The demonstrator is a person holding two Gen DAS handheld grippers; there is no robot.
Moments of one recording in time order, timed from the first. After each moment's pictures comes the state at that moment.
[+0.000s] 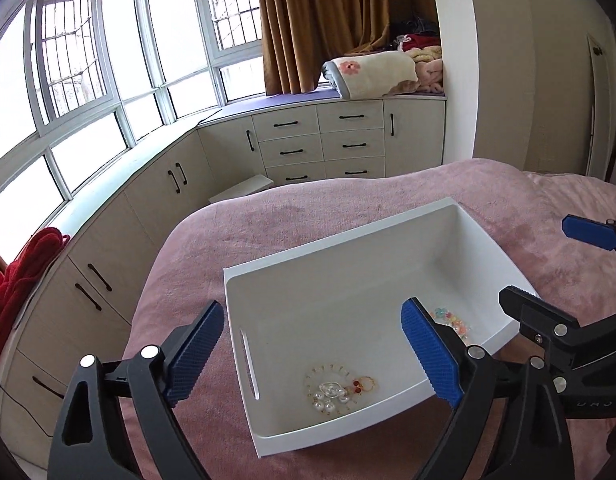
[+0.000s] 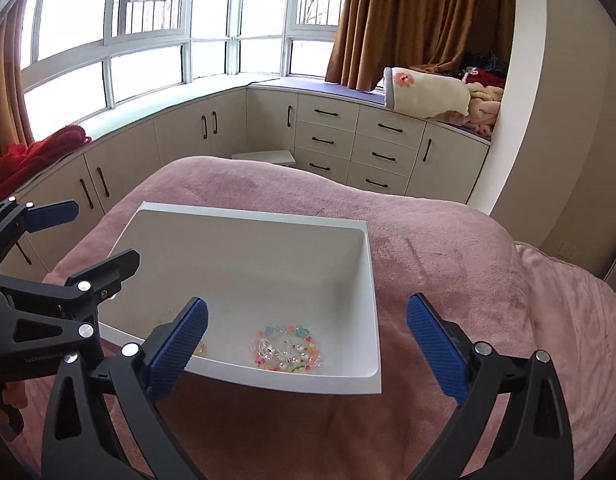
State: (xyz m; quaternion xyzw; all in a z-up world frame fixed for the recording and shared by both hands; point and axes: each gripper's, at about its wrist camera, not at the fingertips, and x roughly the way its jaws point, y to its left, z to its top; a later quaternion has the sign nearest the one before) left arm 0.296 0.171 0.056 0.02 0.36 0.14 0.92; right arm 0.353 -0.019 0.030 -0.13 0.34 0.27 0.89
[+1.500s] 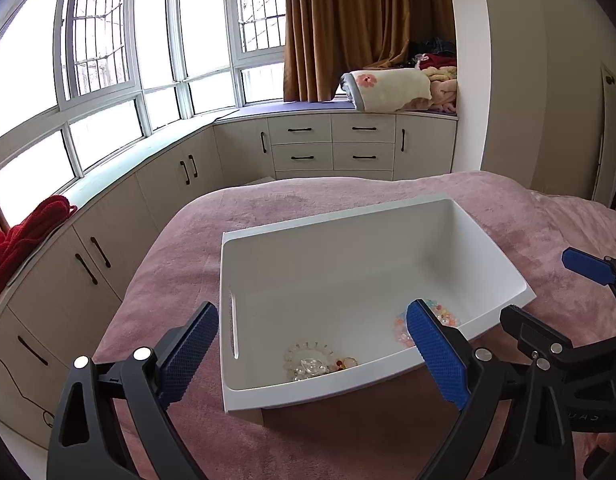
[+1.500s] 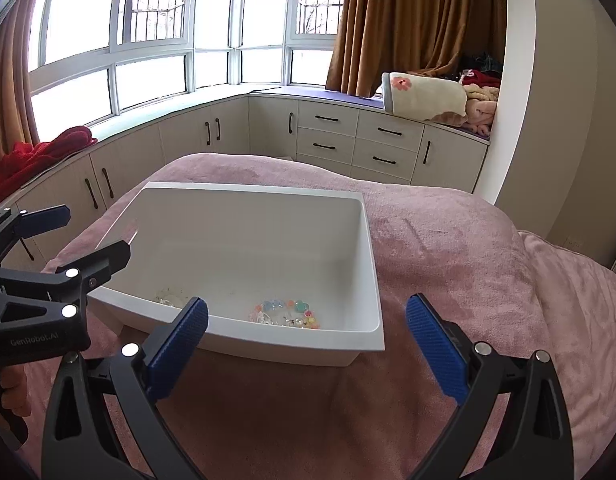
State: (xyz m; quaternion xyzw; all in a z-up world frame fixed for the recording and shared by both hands) left arm 0.268 0.156 0.029 -0.01 0.33 0.16 0.93; right arm 0.329 -0.041 -0.002 -0.13 0.32 0.28 0.90
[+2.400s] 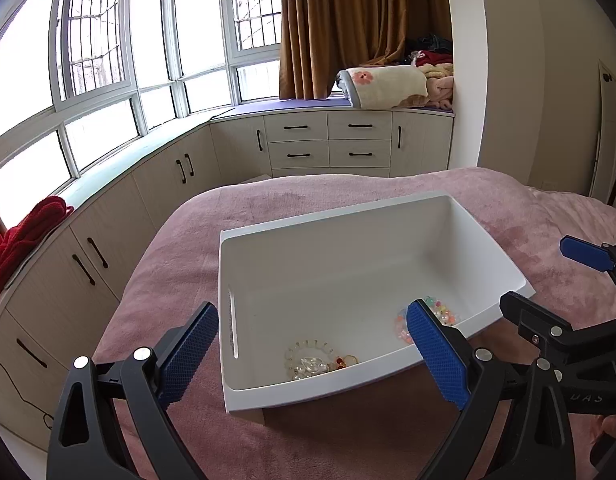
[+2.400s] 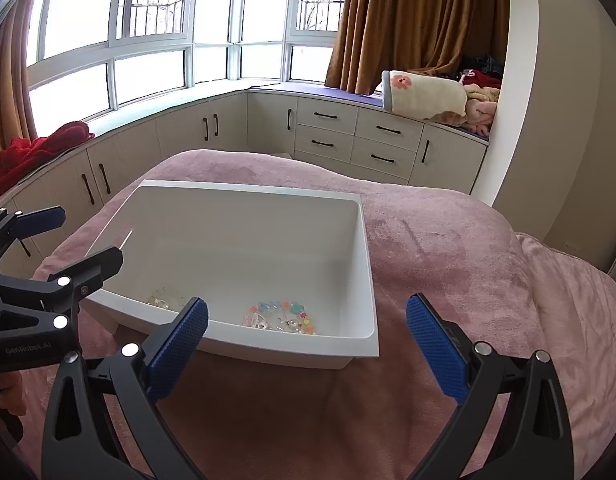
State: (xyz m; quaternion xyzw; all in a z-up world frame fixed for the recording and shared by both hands) left arm 0.265 0.159 0.026 -0.01 0.34 0.15 0.93; right arm 0.335 -0.039 0.001 -0.13 0.32 0.28 0.90
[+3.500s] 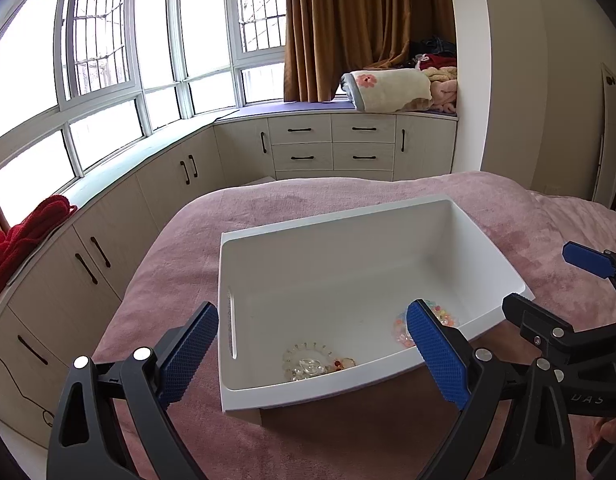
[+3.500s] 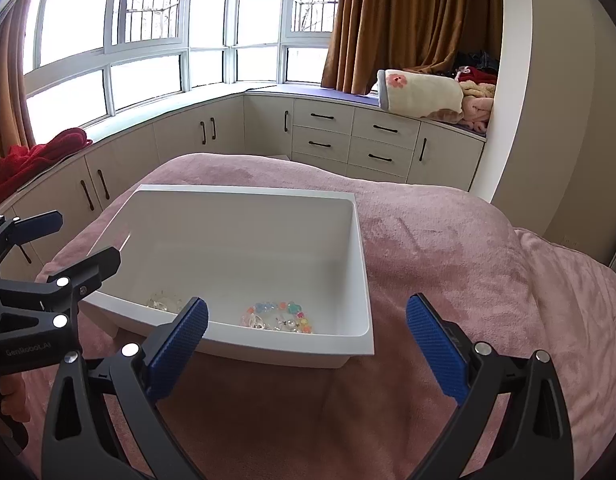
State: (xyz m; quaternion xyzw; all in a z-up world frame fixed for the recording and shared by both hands) left arm 0.264 0.157 0.028 -0.01 0.33 0.16 0.93; right arm 0.339 -0.048 0.002 -0.12 0.33 0.27 0.90
